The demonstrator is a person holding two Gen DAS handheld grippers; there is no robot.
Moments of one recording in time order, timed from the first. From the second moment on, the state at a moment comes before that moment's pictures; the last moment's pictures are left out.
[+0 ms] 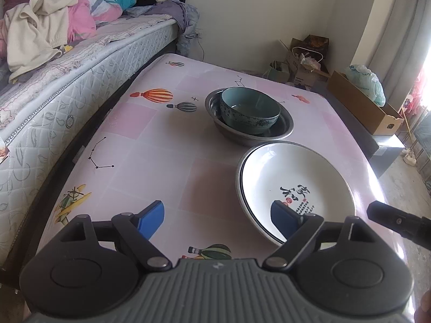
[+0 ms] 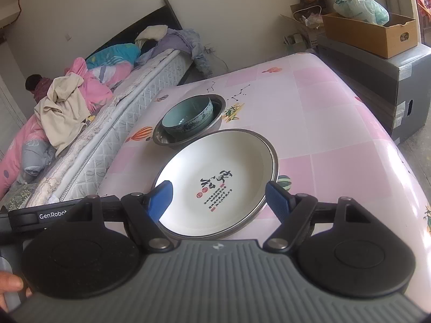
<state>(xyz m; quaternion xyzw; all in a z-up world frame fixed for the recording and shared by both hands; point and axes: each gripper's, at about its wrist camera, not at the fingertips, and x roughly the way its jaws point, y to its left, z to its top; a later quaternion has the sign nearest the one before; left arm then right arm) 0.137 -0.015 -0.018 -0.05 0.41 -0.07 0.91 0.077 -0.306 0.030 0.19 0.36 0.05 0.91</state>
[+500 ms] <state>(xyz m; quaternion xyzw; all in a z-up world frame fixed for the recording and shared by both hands) 0.164 -0.009 -0.025 -0.05 0.41 -0.05 0.91 0.111 -0.296 0.030 0.17 0.36 0.07 0.91</state>
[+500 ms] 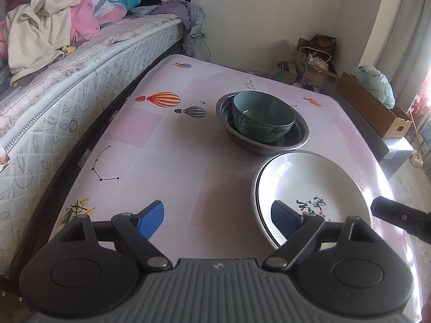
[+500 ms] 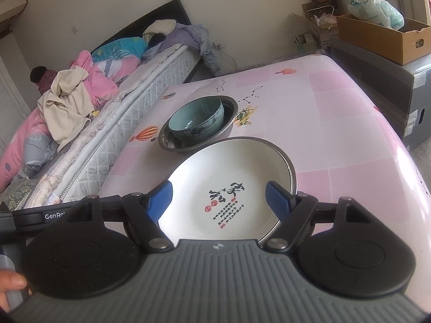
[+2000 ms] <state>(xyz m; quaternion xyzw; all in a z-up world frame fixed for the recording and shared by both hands) 0.364 -0.002 -0.085 -0.17 0.46 -0.10 0.86 0.403 -0.332 -0.071 0.27 0.49 0.14 0.82</state>
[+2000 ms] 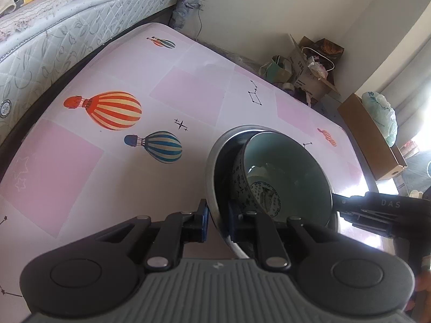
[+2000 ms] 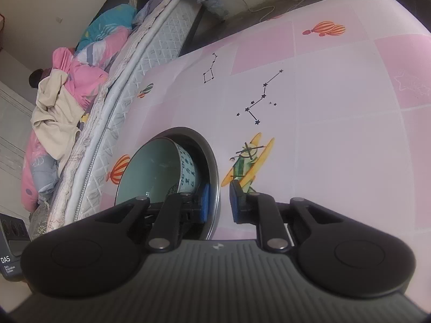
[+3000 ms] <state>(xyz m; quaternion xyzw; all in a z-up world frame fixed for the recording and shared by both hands) 0.361 -0.008 -0.072 -0.16 0.43 -0.09 0.88 0.402 -0.313 -0.065 0.22 0.46 0.15 0.85</state>
